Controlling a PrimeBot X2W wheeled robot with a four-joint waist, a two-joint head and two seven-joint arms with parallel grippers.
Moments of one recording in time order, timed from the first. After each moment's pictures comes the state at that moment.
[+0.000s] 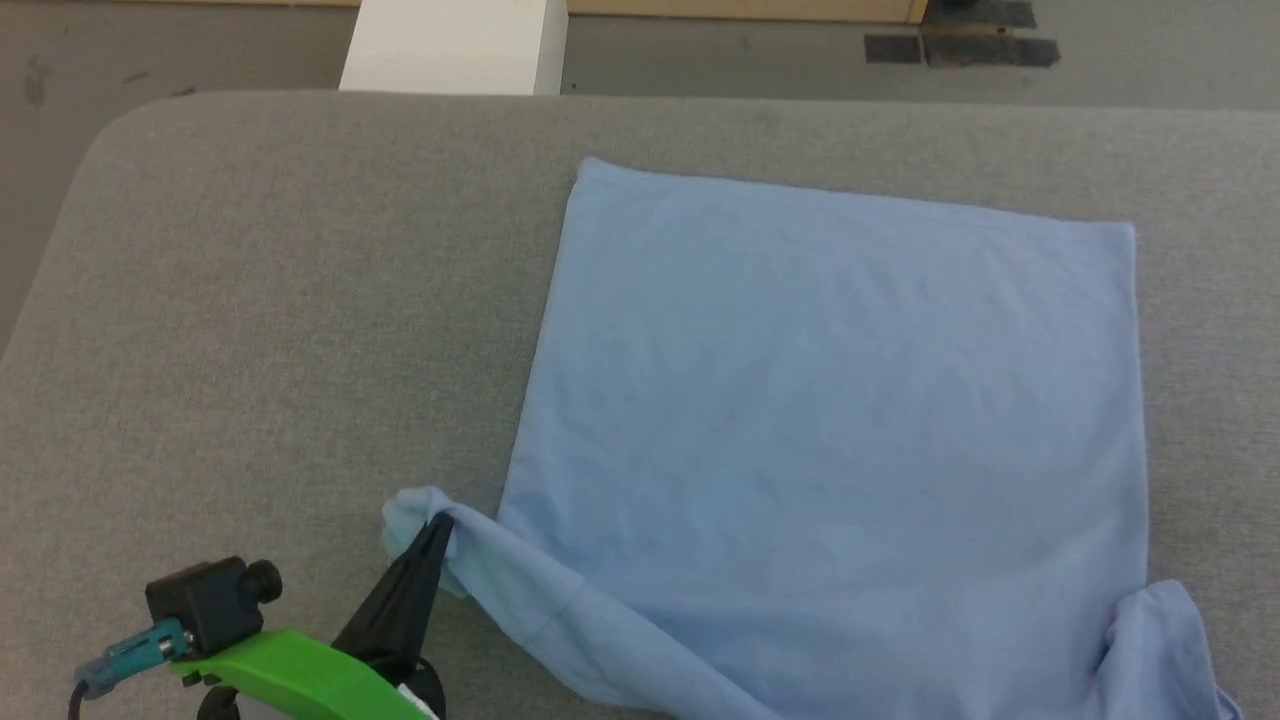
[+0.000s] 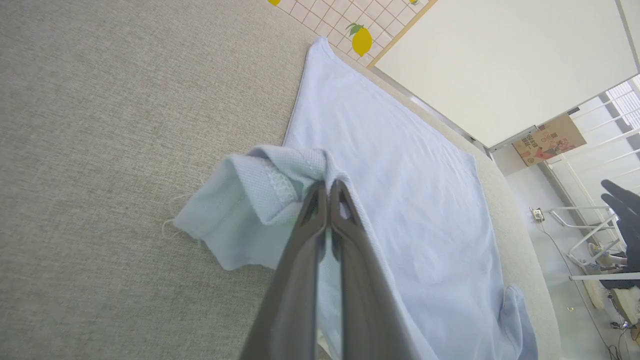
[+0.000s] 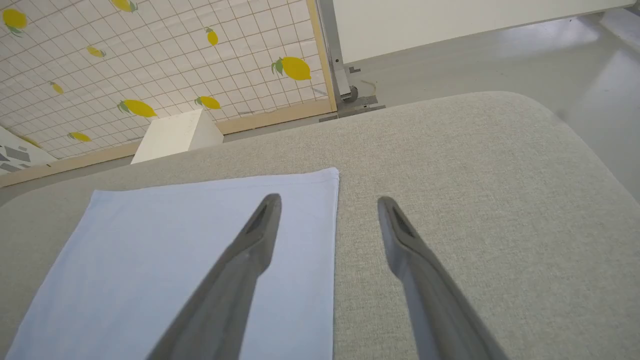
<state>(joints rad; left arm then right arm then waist) 0.23 0.16 -0.09 -0.45 -0.76 0.02 0.32 -0.29 -0.22 -0.45 -0.16 0.41 0.13 0.73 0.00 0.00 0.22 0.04</state>
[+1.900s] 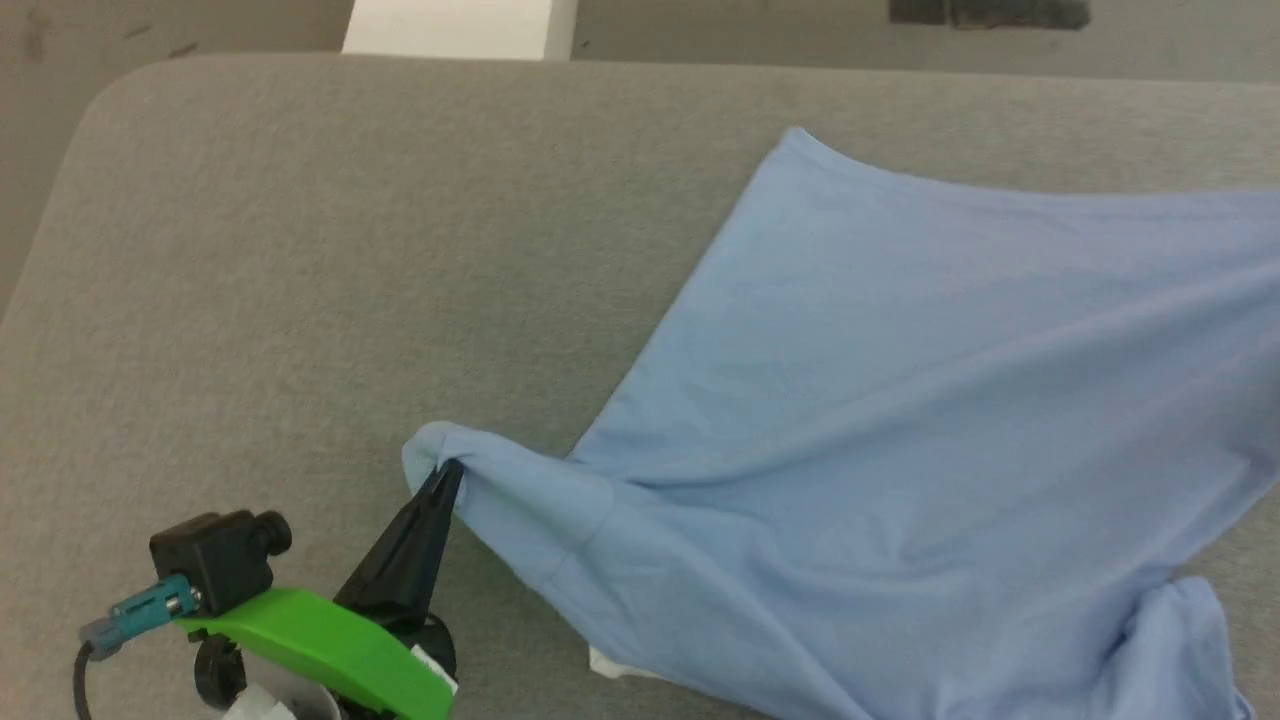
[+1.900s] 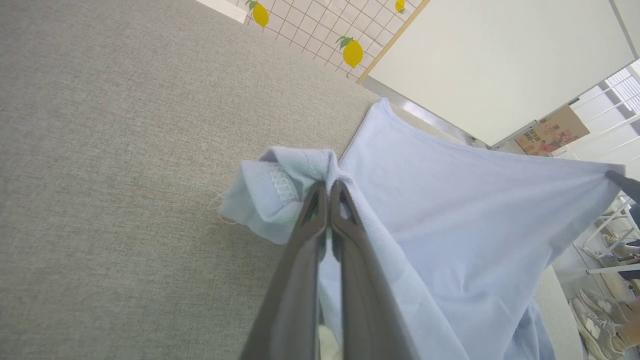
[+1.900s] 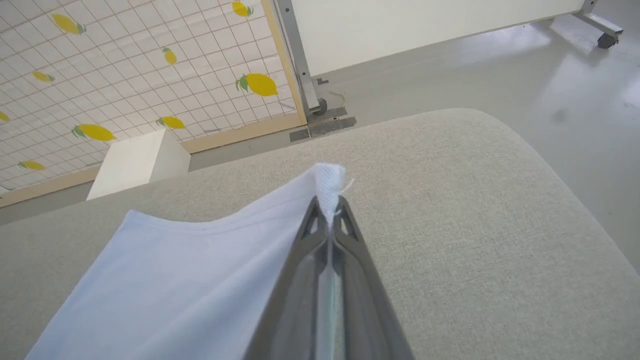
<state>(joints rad) 0.14 0.17 -0.13 -0.46 -0.71 0.02 0.31 -0.47 -0.23 -0.54 -0.04 0.30 0.13 0.75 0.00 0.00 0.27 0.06</state>
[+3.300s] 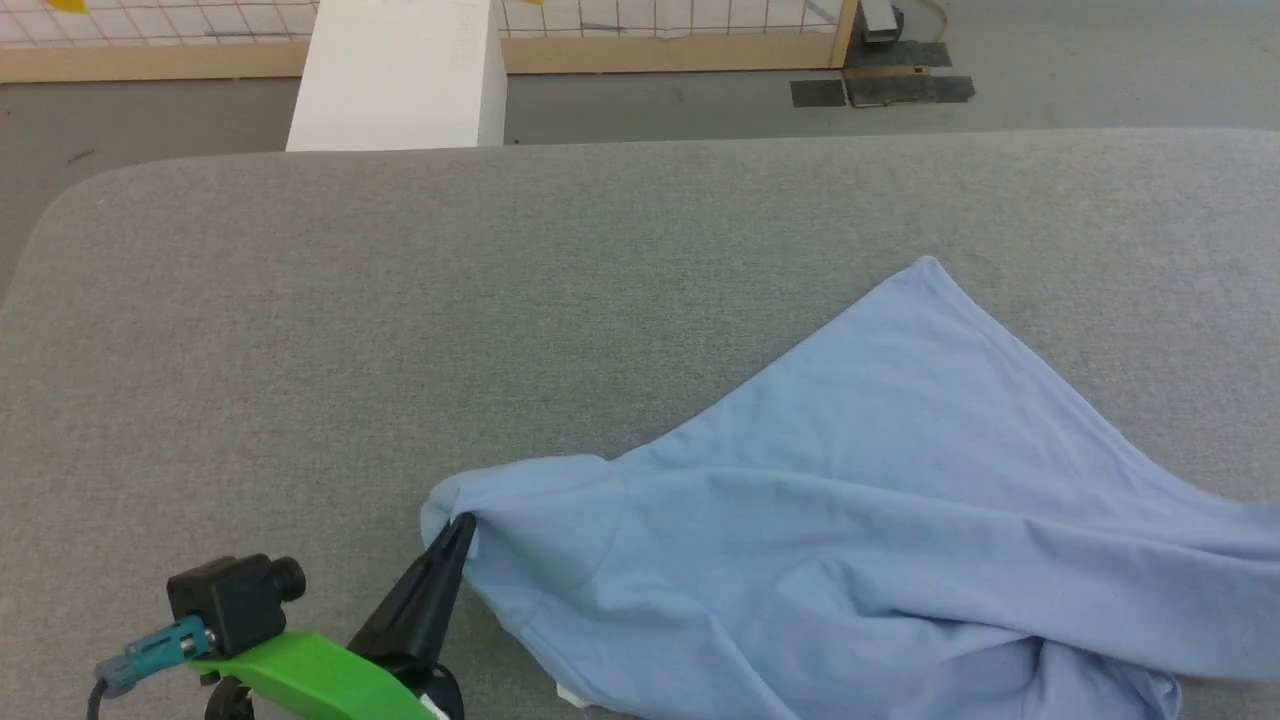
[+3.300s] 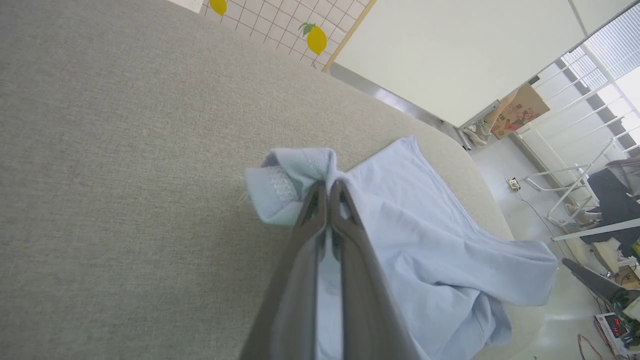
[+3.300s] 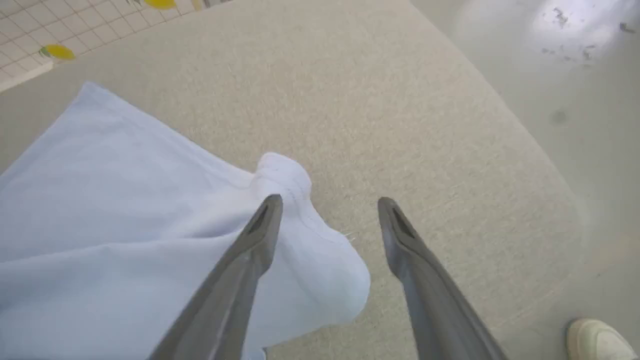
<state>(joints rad) 0.22 0.19 -0.15 -0.50 -0.73 0.04 0.33 0.11 -0.13 -0.60 -0.18 0.33 0.13 0.63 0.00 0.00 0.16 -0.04</state>
